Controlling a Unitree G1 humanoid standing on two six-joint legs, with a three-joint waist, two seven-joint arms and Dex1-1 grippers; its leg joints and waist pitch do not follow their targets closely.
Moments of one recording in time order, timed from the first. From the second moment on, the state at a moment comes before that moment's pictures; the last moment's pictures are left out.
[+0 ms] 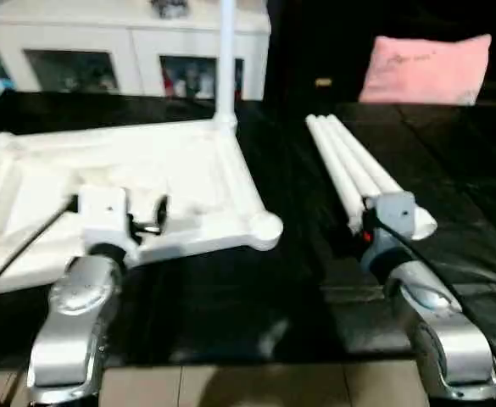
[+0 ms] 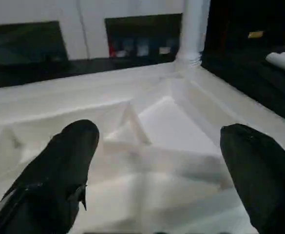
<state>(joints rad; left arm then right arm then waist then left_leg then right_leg) -0.10 0.16 0.13 -0.31 -0.05 0.49 -0.14 -0.09 -0.17 -0.01 -0.25 0.12 0.48 0.20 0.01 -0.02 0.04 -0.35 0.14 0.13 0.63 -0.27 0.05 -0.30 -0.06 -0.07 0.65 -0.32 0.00</state>
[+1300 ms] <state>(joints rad) -0.13 0.54 -0.03 -0.30 -0.20 0.53 -0.69 -0.47 -0.30 -0.05 0.08 0.07 0.72 0.18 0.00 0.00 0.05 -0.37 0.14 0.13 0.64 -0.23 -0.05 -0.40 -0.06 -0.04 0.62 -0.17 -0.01</state>
